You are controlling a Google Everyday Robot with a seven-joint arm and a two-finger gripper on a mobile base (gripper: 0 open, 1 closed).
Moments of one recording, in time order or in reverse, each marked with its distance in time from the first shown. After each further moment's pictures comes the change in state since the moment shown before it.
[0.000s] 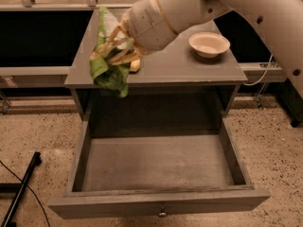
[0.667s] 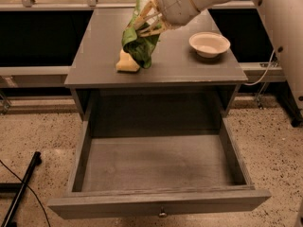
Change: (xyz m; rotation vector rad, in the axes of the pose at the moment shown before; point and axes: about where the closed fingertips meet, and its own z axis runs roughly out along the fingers) arm 0.123 -0.001 -0.050 0.041 0.154 0.162
